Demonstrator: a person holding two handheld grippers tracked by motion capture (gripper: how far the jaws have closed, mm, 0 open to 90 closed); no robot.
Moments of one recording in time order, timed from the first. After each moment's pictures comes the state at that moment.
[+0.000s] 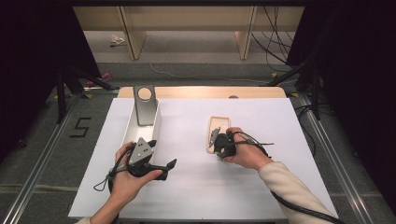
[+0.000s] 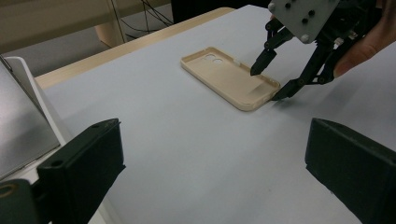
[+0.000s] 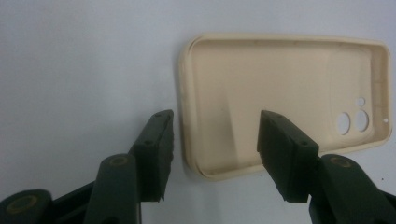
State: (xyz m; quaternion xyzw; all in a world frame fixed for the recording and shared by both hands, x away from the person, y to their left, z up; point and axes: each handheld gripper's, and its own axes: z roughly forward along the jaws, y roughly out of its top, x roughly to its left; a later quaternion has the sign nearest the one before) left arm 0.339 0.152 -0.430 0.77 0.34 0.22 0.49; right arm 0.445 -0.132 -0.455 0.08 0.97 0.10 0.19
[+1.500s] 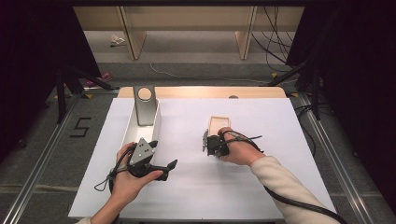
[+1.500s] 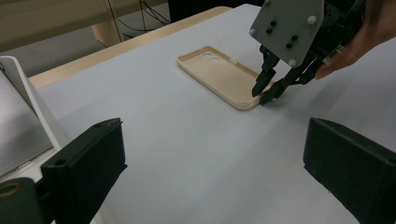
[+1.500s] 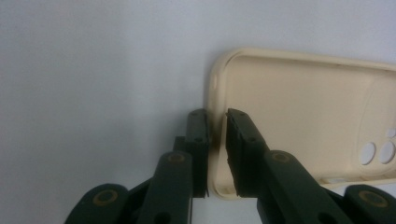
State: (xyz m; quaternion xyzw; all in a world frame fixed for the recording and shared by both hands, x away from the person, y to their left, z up) left arm 0.338 0.151 -0.431 0.77 0.33 0.22 0.49; right arm 0.449 -0.109 -0.458 0.02 0.99 0.04 0.15
